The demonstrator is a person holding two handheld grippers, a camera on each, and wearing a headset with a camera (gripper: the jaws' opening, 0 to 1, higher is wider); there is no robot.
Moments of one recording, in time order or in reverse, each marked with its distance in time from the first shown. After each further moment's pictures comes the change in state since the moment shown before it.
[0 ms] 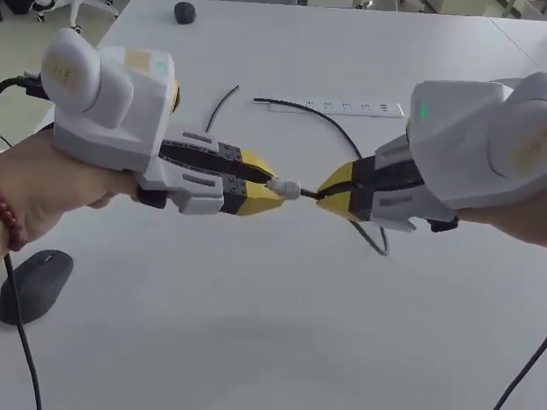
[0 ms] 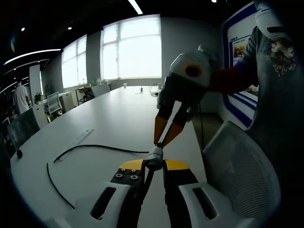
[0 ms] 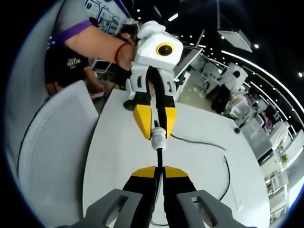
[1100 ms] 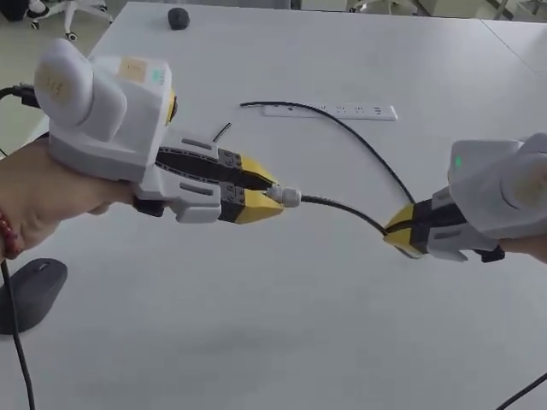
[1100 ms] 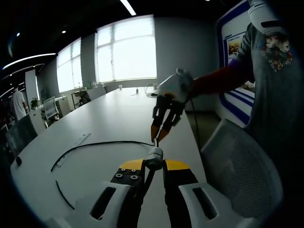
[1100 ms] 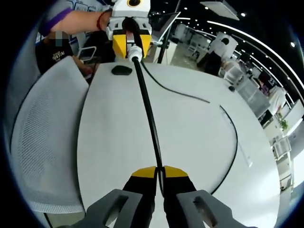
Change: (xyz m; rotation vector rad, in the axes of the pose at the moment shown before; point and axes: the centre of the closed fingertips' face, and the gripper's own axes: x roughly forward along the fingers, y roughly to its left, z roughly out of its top) left arm 0.006 -0.012 0.006 0.045 -0.003 -0.031; right arm -0.018 -0.004 -0.119 0.174 0.225 -0.030
